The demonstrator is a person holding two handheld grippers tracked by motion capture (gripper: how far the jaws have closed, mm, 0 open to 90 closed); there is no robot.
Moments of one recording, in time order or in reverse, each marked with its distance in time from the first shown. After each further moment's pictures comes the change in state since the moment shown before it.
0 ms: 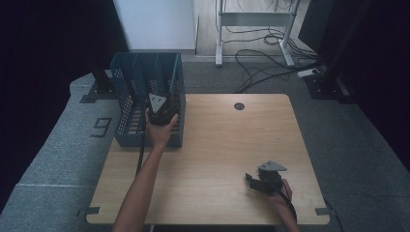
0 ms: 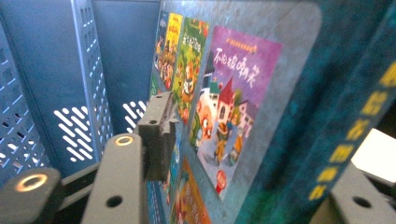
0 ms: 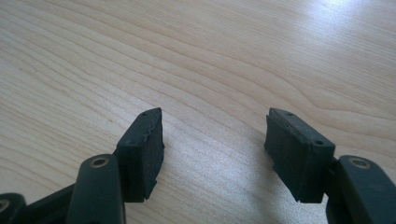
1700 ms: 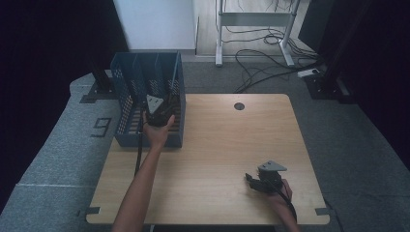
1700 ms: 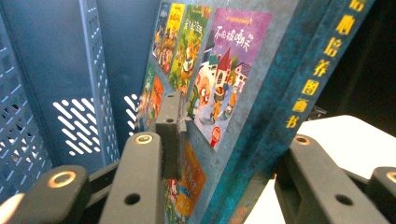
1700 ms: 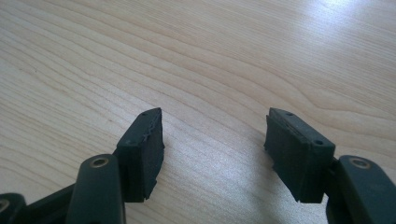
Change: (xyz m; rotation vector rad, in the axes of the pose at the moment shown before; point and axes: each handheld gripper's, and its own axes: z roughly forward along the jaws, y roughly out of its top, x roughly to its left) left arm 0.011 -0.007 0.000 0.008 -0.026 -0.017; right arm 0.000 0.000 0.000 0.001 0.000 -0.001
